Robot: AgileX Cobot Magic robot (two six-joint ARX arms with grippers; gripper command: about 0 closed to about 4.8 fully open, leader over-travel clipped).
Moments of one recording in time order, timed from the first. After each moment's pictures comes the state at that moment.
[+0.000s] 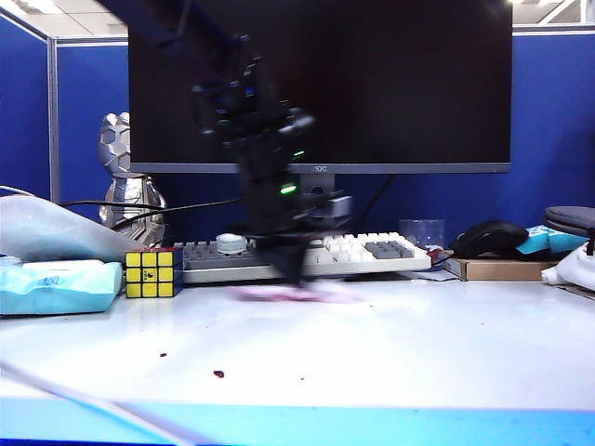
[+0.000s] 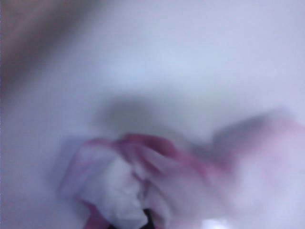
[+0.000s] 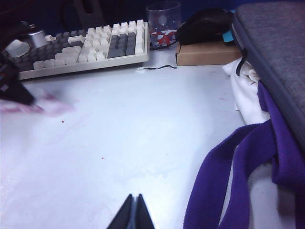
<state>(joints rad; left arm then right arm) -0.57 2.45 2.18 -0.88 0.11 0.14 -0.12 0.00 0.02 -0.20 -0.29 0.09</state>
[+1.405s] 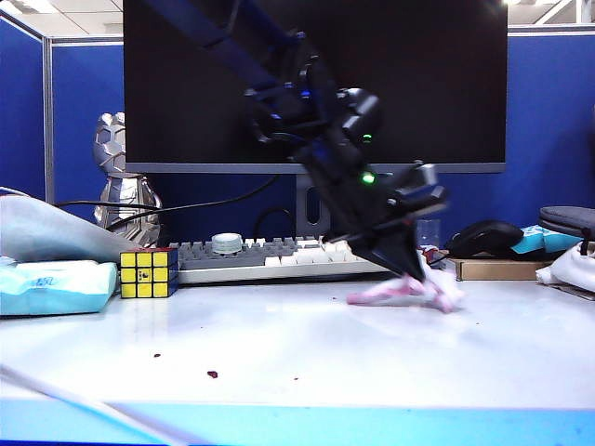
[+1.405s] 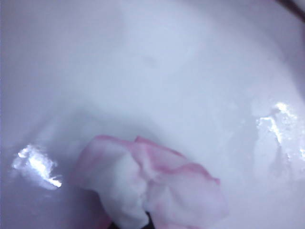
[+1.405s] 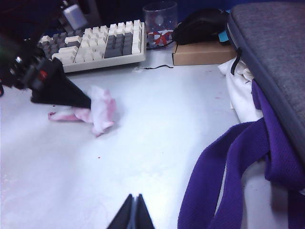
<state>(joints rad) -0.70 2.49 2.19 -0.60 0.30 0.05 -0.12 0.00 0.02 -0.20 -0.29 0.09</state>
